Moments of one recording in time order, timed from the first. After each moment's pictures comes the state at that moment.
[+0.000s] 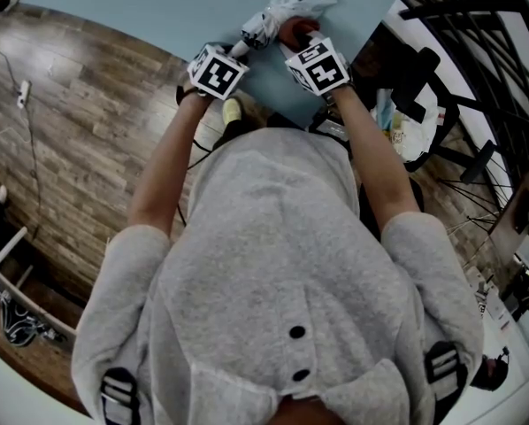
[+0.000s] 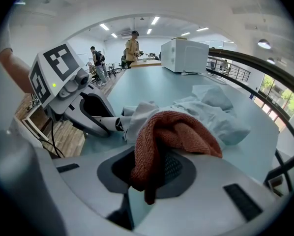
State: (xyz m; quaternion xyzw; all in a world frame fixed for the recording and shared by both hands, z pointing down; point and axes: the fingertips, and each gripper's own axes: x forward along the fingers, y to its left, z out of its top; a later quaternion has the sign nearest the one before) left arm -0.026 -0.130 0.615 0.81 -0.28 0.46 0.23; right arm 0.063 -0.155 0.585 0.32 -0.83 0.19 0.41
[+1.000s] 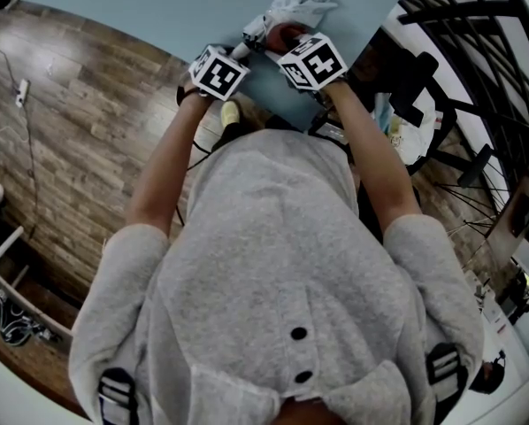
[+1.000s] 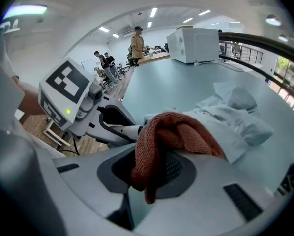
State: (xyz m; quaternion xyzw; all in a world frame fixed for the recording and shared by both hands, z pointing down) left arm -0.025 -0.131 0.615 0.81 -0.28 0.46 0.23; right arm 0.028 -0.139 0.568 0.25 -0.84 0.27 0.40
